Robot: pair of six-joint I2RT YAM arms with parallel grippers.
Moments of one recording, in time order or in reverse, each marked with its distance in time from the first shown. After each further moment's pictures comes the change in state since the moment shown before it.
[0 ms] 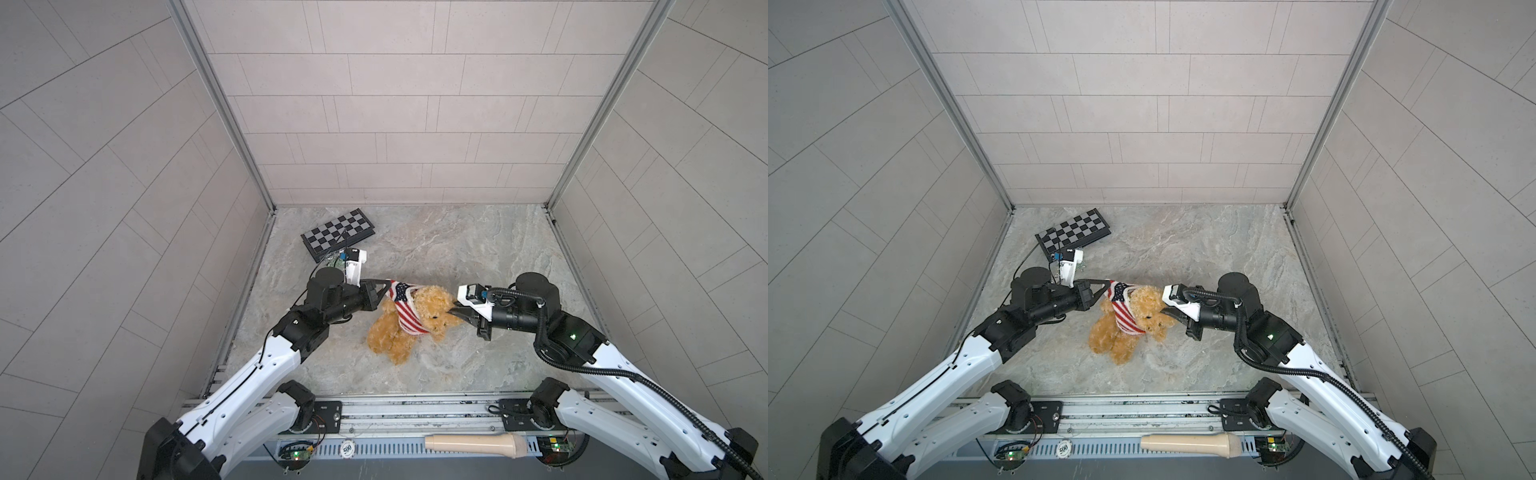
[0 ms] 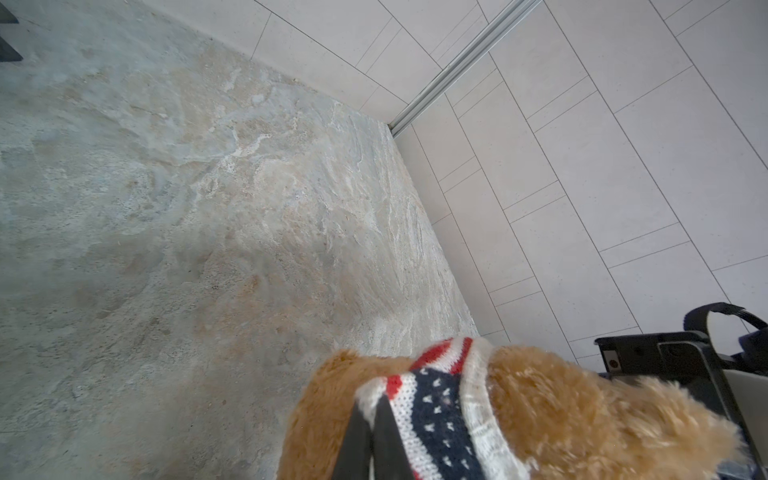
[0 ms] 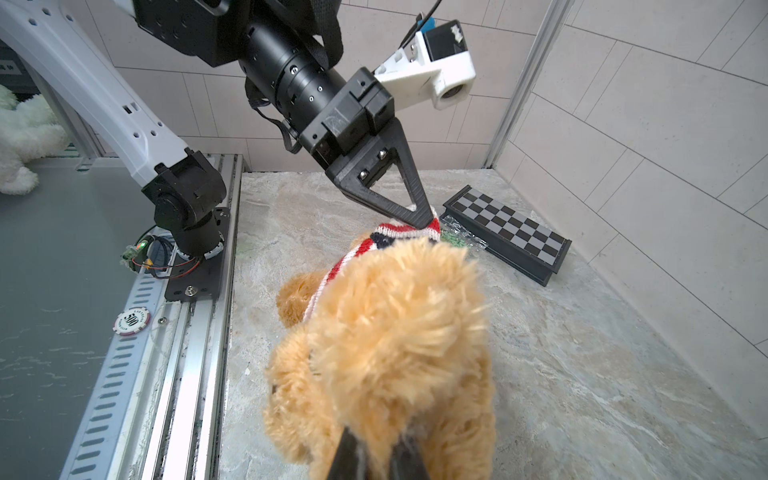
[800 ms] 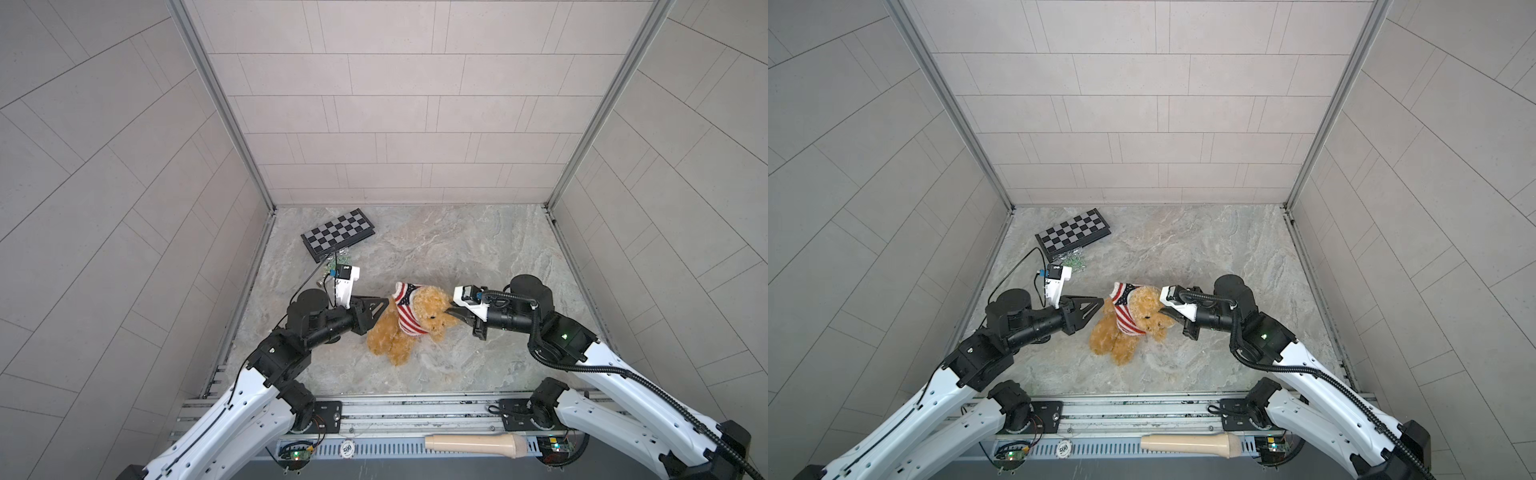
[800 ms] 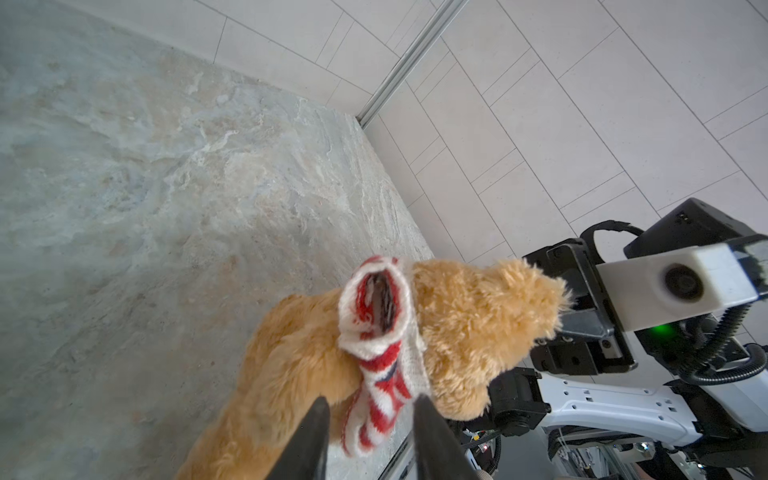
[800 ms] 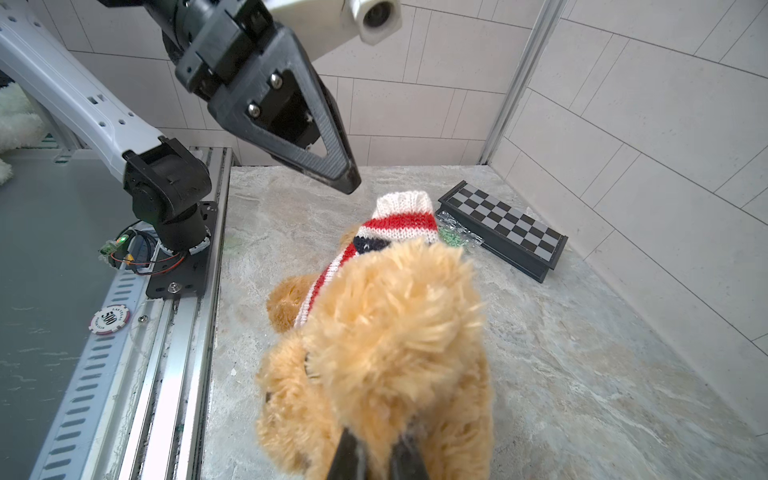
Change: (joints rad) left arm -0.092 -0.280 -0.068 -0.185 -0.017 0.048; right arm 0.009 0.015 -0.056 0.085 0.022 0.000
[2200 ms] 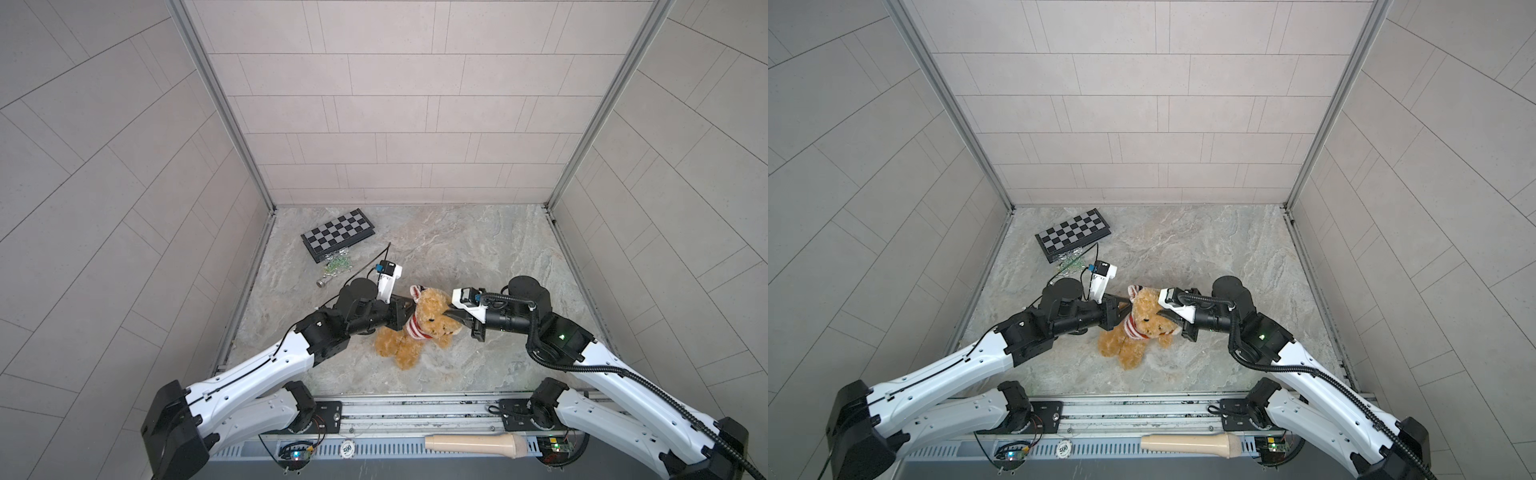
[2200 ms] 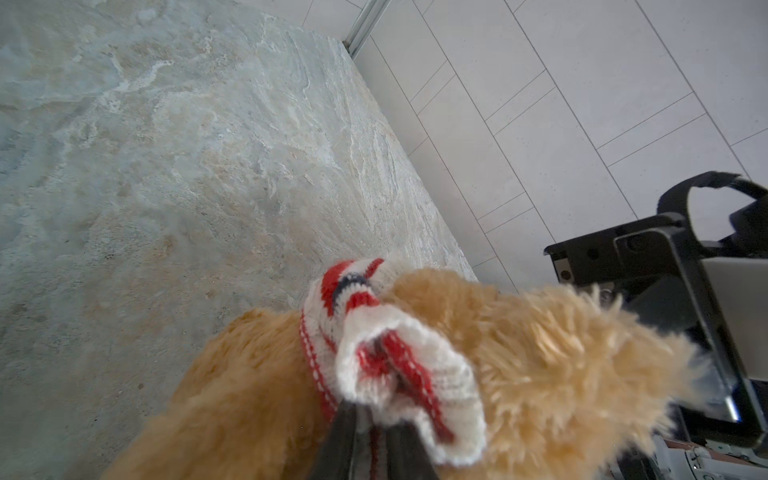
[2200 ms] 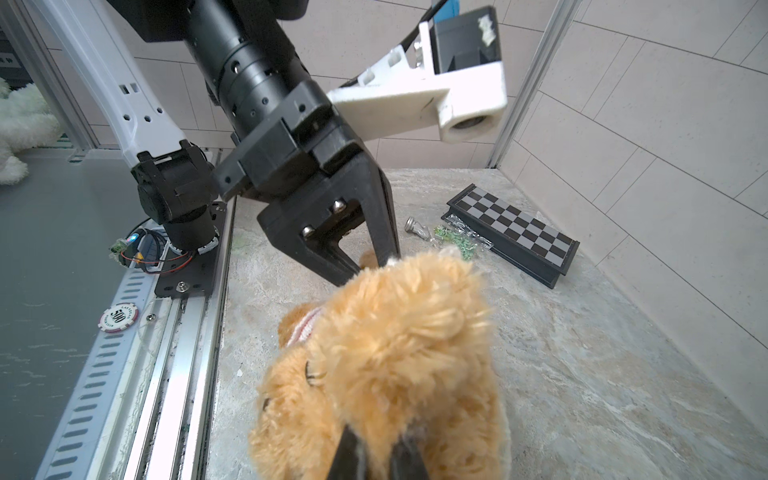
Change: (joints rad) left arm -0.249 0.392 0.131 0.158 -0.131 -0.006; right arm 0.013 -0.002 -0.024 0.026 -0.015 0.002
